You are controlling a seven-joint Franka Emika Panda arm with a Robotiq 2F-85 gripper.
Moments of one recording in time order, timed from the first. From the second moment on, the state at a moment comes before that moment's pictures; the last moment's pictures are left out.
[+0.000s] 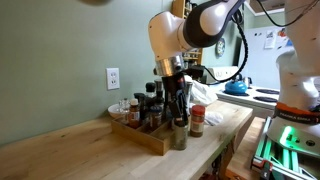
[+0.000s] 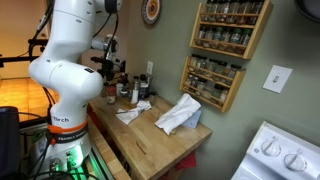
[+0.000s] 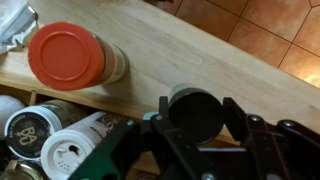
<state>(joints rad) 0.50 0.20 0.42 -2.18 -0.03 2.12 0.51</state>
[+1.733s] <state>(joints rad) 0.51 0.13 0.42 -2.29 0.03 2.29 0.57</state>
